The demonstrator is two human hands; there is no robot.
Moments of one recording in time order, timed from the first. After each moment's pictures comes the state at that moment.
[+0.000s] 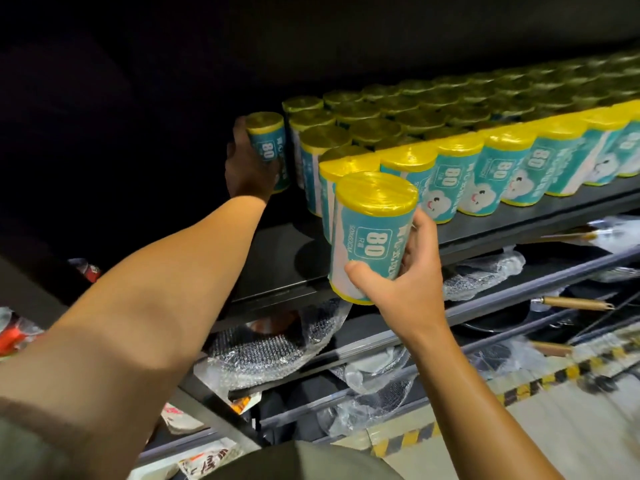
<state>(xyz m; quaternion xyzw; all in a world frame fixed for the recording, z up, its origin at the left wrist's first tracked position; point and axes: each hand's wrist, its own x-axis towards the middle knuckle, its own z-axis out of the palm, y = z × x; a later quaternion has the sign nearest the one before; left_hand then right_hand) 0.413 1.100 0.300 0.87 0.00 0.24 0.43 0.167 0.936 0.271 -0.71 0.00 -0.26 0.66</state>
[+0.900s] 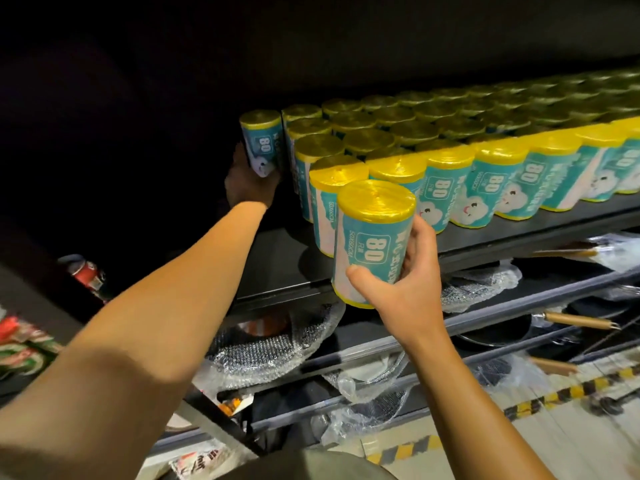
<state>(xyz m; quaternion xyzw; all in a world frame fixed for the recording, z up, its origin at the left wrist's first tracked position) 0.399 1.090 0.295 0.87 0.04 0.21 0.45 0.168 0.913 0.274 -0.71 -0.01 -0.26 0.66</state>
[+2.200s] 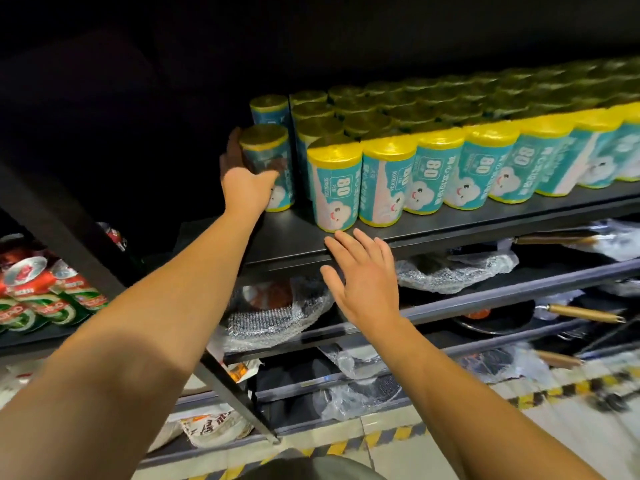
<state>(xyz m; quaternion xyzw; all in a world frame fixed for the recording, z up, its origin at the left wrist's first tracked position) 0.338 1.100 0.292 0.81 0.01 0.25 0.53 0.188 0.919 0.200 -0.94 -0.08 -0.29 0.15</state>
